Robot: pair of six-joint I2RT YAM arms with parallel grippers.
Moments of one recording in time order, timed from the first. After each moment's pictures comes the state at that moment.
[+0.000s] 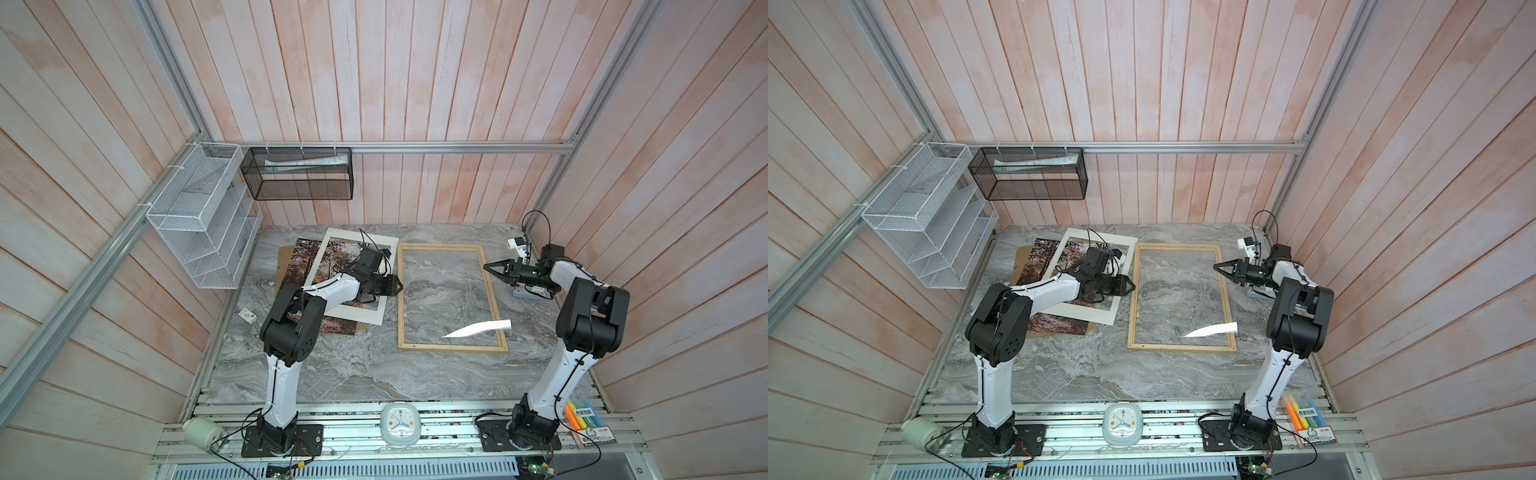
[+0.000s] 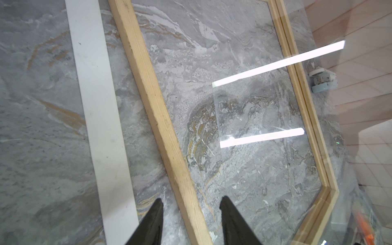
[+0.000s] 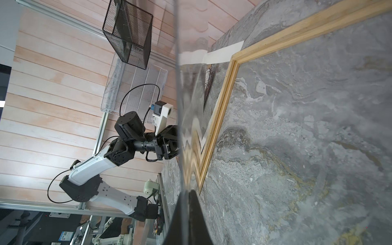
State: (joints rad) left arm -0.50 2.06 1.40 -0.18 0.39 -0.35; right arm -0.31 2.01 1.37 -0.62 -1.42 -0.03
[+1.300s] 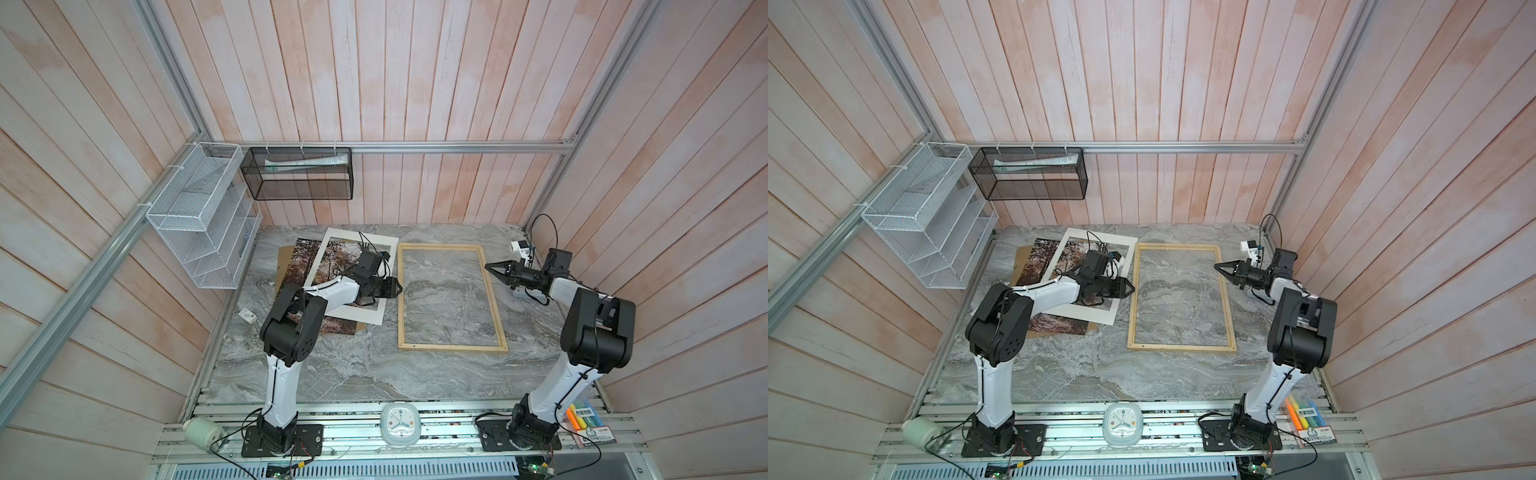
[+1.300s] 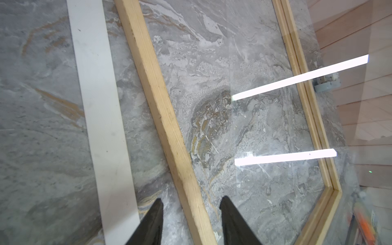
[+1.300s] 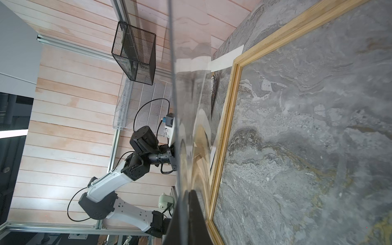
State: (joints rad) left arm -0.51 2.06 1.37 -0.14 0.39 -0.36; right arm -0.31 1.86 1.13 -0.03 -1.43 0.53
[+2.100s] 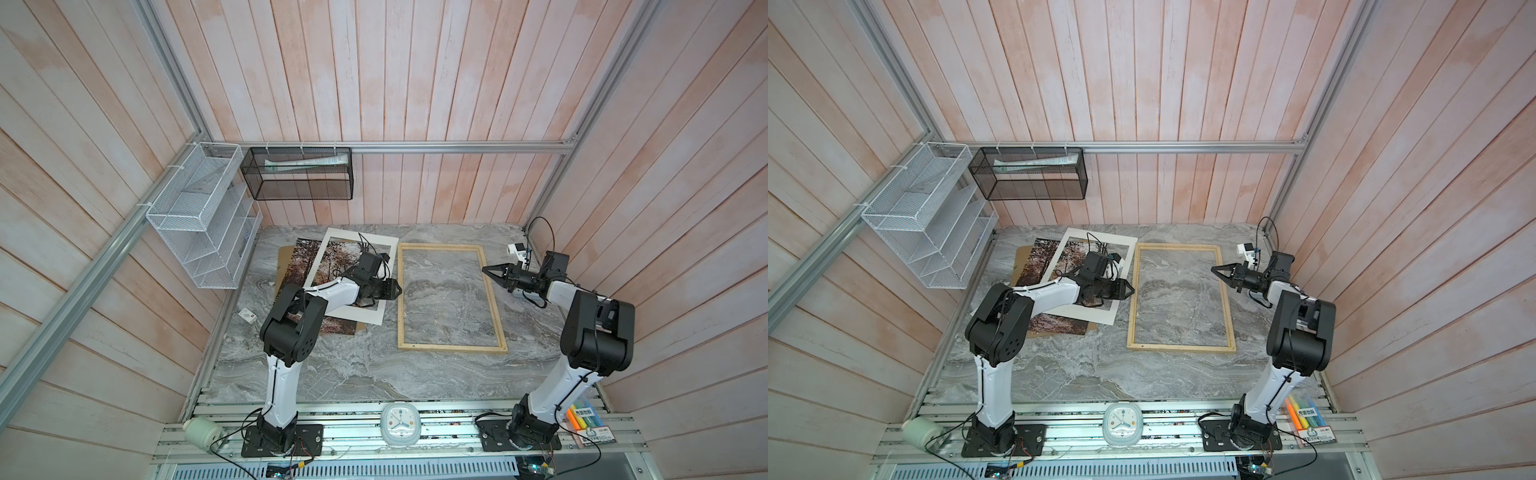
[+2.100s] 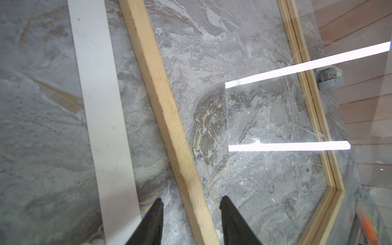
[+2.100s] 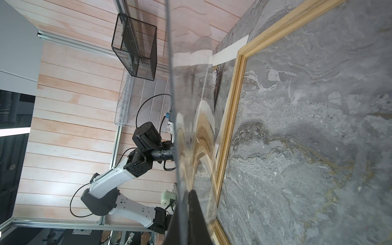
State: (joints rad) left arm -0.51 2.05 1.34 -0.13 0.38 -0.36; right arm -0.30 1.83 1.09 0.00 -1.43 0.56
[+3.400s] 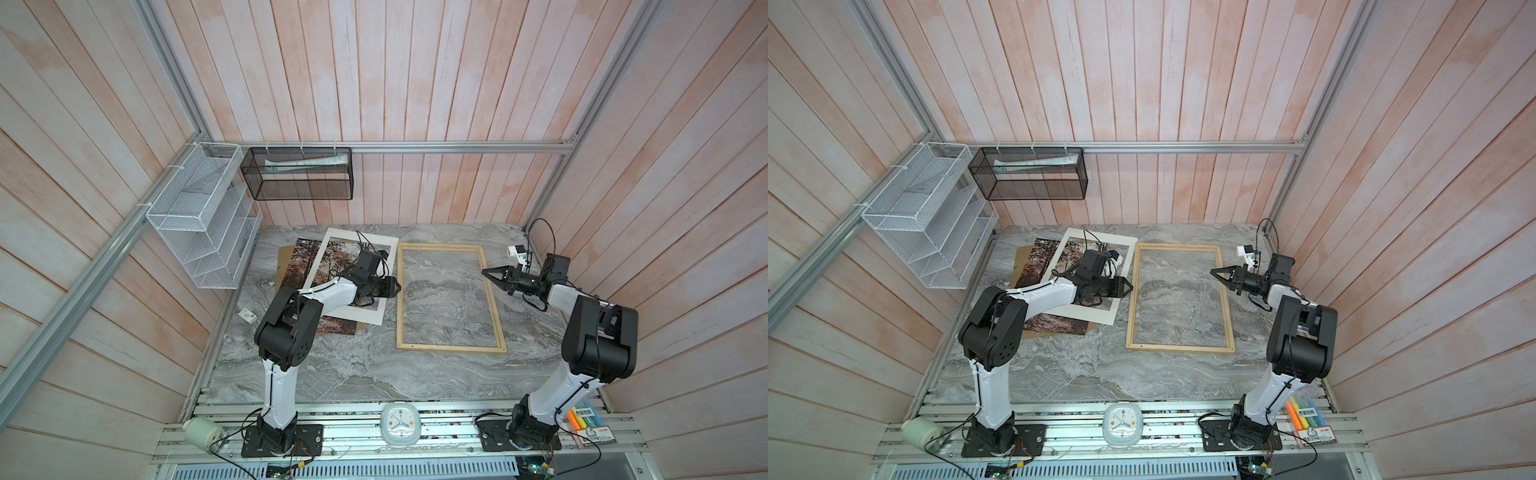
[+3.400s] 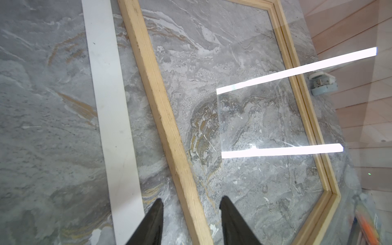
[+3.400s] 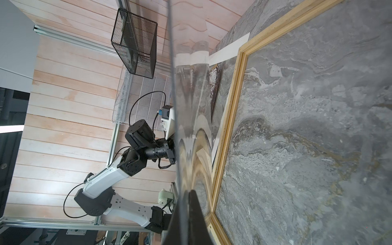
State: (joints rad) left arm -0.51 2.01 1.33 -0.13 0.36 -0.36; right arm -0.29 1.78 1.03 -0.01 -1.41 0.52
